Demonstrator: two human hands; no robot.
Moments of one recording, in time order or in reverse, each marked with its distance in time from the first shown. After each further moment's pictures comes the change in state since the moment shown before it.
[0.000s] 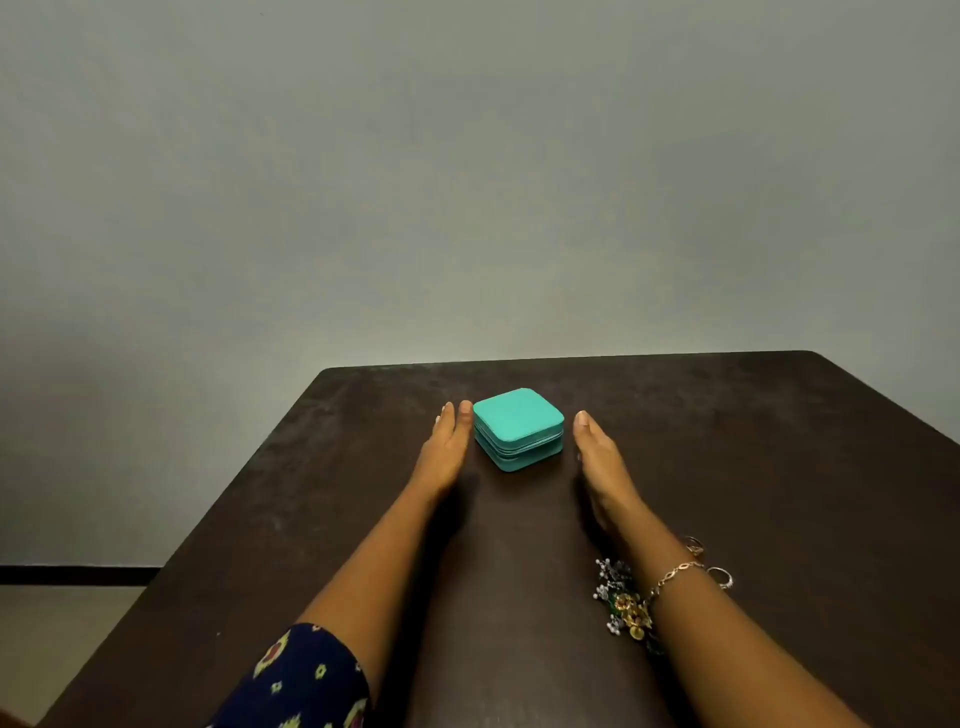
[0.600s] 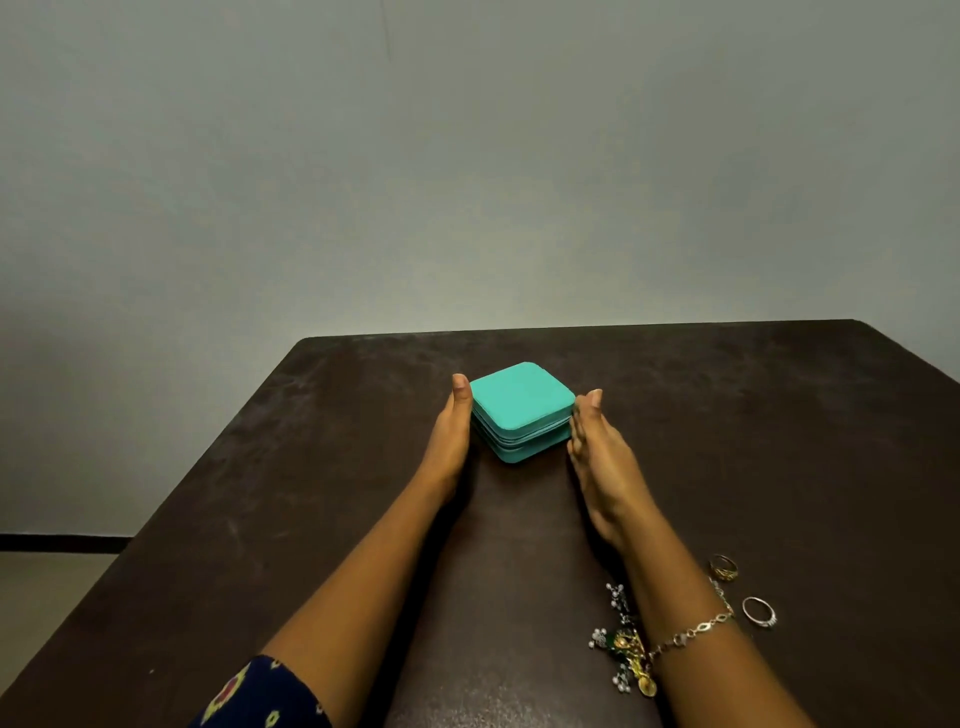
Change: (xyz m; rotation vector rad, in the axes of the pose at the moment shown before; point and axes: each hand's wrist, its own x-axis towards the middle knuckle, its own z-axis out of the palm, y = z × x) left_hand 0.041 -0.018 0.033 -0.472 -0.042 -0.017; right_hand 0.022 0.012 0.004 0.221 -0.114 0.038
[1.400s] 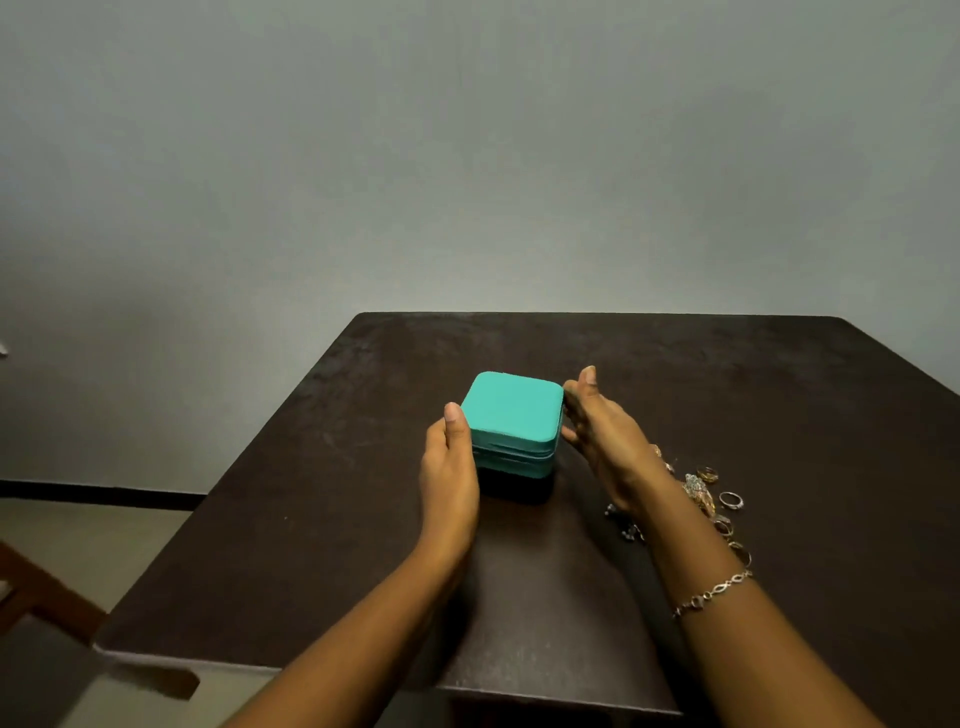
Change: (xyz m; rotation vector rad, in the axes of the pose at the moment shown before) left_hand -0.201 0.038 -0.021 0.083 0.363 0.140; right_hand -0.111 -0.024 0.037 -0.178 -0.129 -0.018
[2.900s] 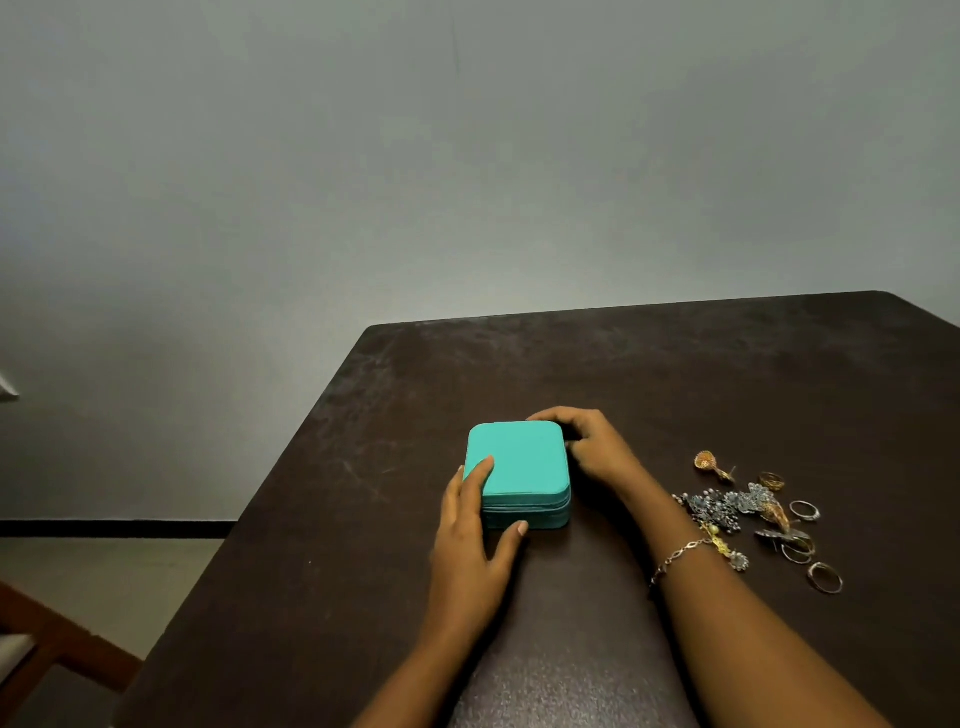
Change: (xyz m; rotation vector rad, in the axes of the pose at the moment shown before) left_hand 0.017 -0.071 -0.037 0.585 -0.195 0.372; right_hand 0.073 0.059 0.013 -0.394 -0.059 -0.125
